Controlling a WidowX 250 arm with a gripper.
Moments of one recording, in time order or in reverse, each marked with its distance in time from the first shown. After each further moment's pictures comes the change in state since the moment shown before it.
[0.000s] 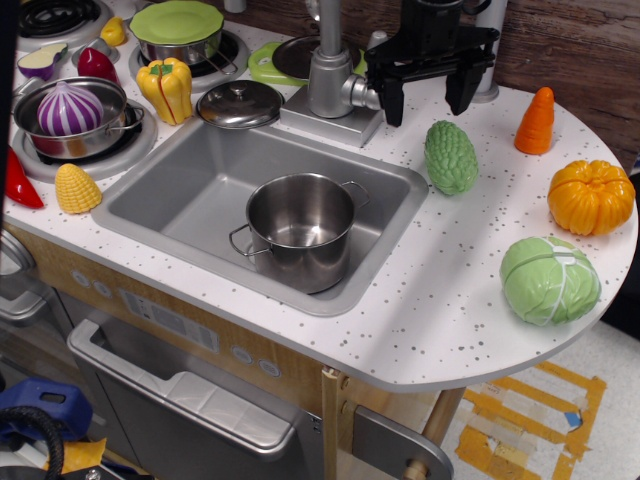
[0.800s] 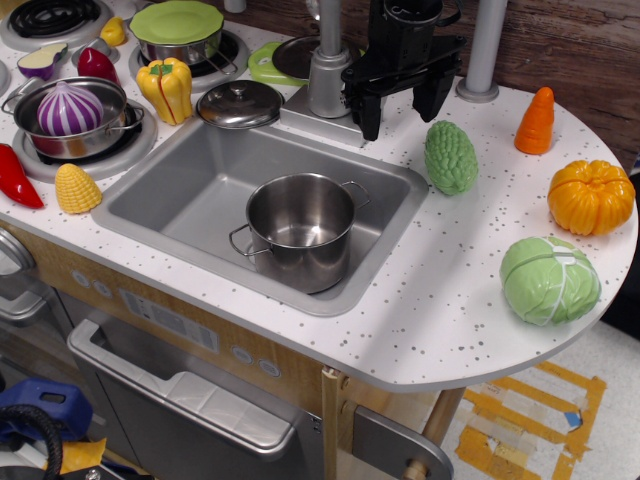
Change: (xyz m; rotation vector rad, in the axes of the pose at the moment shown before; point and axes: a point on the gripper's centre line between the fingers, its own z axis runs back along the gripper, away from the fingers) arm -0.005 0.032 0.001 0.055 -0.076 0.252
